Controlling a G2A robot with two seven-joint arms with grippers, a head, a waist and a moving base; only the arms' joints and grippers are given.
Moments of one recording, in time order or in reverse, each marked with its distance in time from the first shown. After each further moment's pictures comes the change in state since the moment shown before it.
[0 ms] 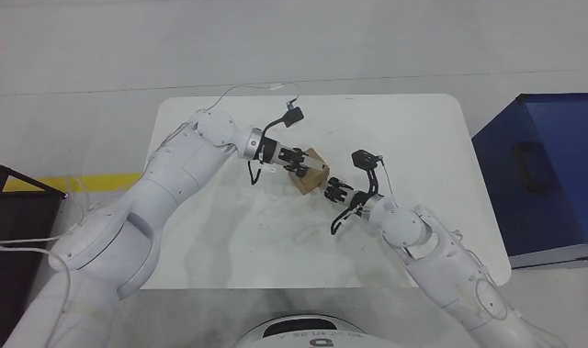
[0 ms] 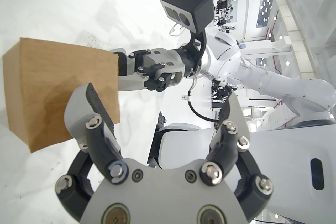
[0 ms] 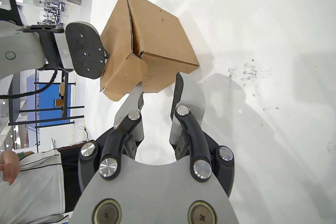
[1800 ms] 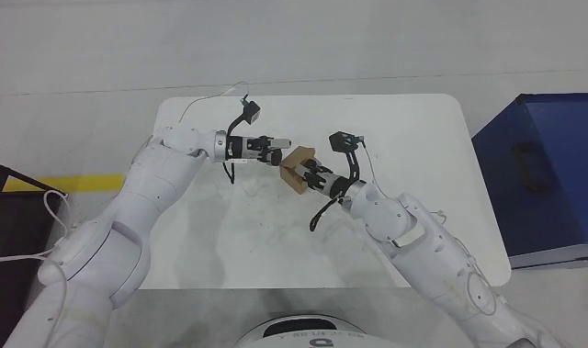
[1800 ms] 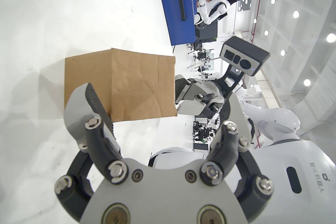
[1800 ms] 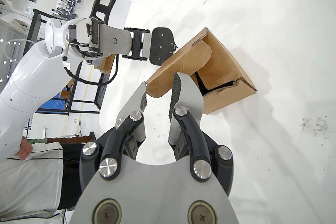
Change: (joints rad) left arm 0.074 0.057 -0.137 0.144 -0.104 -0.034 0.034; right arm 0.092 -0.056 -0.067 -0.112 -0.081 0.050 -0.001
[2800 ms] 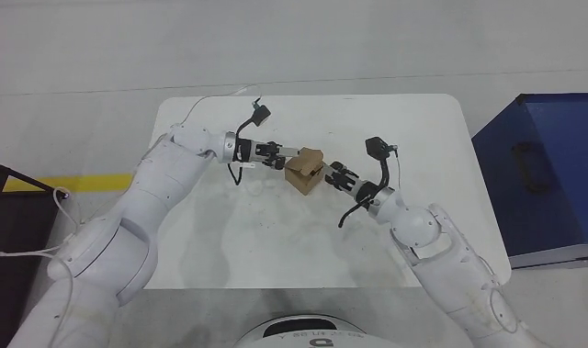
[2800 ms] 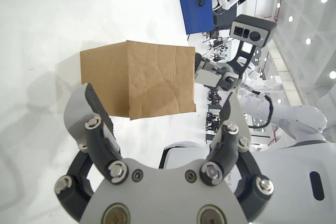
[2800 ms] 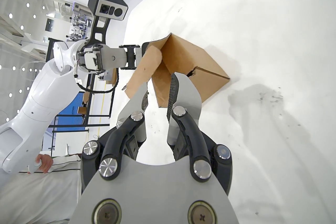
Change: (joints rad) left arm -0.014 -0.038 0.007 0.020 0.146 -0.027 0.027; right arm -0.181 0.024 0.216 -0.026 0.100 -0.064 -0.021
